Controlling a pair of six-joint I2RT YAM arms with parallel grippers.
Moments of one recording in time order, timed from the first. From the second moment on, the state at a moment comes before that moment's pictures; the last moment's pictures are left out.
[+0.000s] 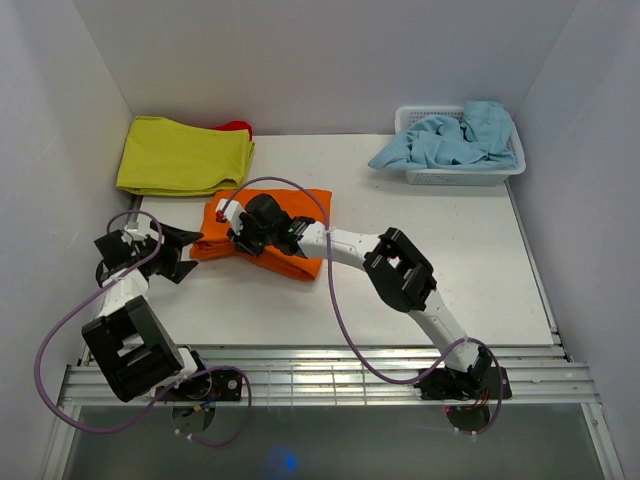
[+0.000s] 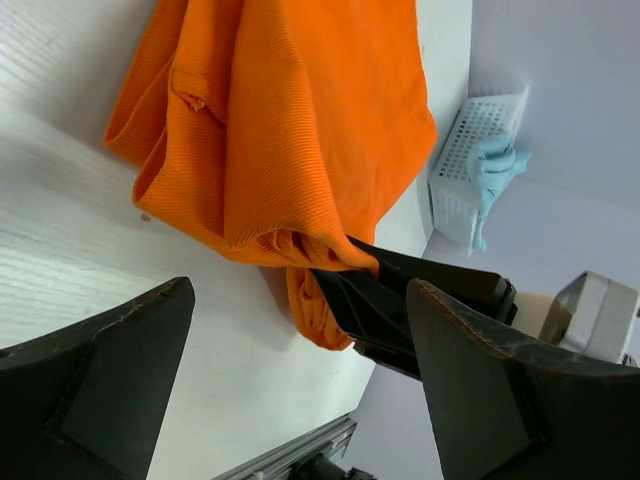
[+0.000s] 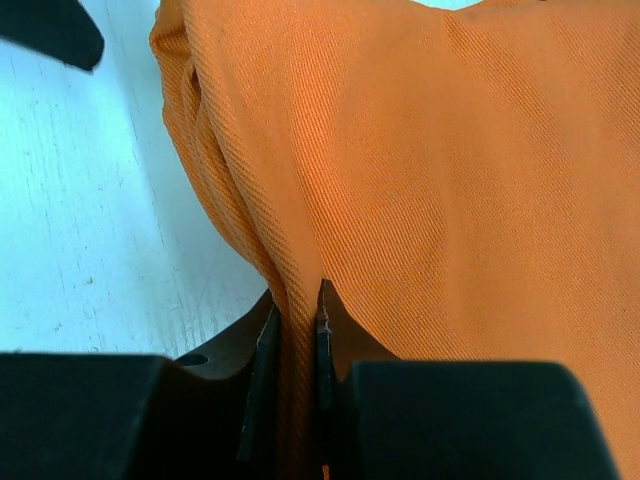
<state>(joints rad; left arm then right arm) 0.58 1.29 0.64 -0.19 0.85 -0.71 1.01 2.34 1.86 -0.07 -0.25 -0.23</state>
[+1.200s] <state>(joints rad) 0.33 1.55 0.71 -0.09 0.49 -0.97 1.00 2.38 1.92 -0.08 -0.32 -0.09</state>
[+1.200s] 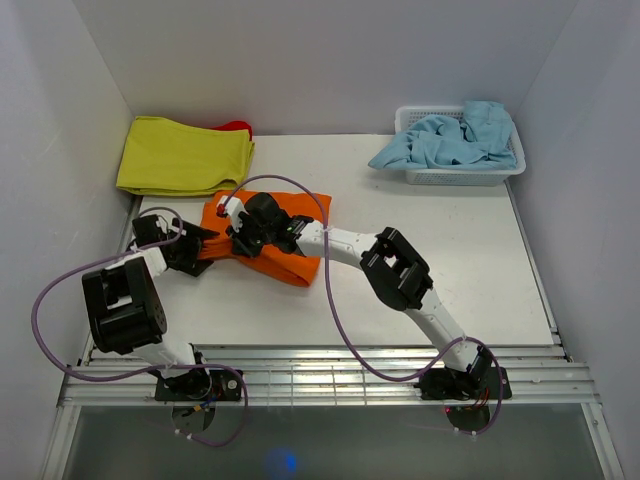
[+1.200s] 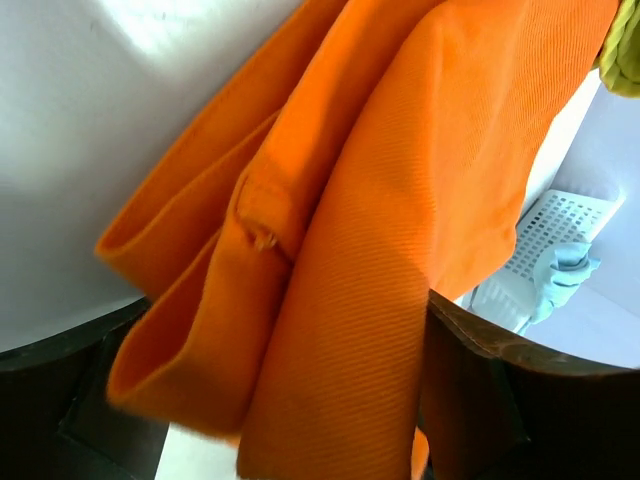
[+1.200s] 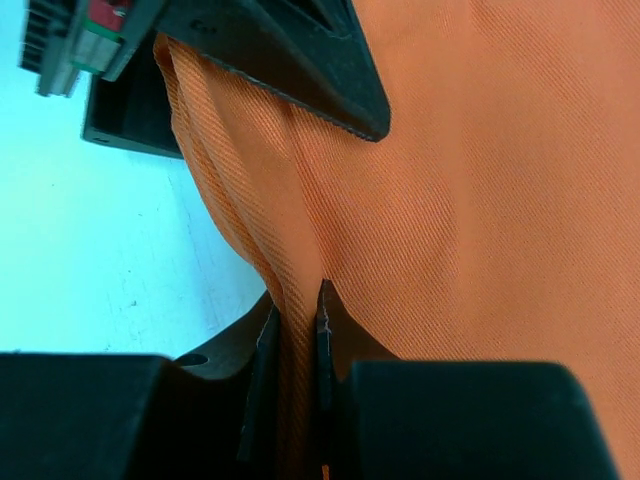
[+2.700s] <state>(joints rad) -0.19 1.98 1.42 0.28 0.25 -0.42 0.38 1.54 1.16 -0.19 -0.57 -0.08</state>
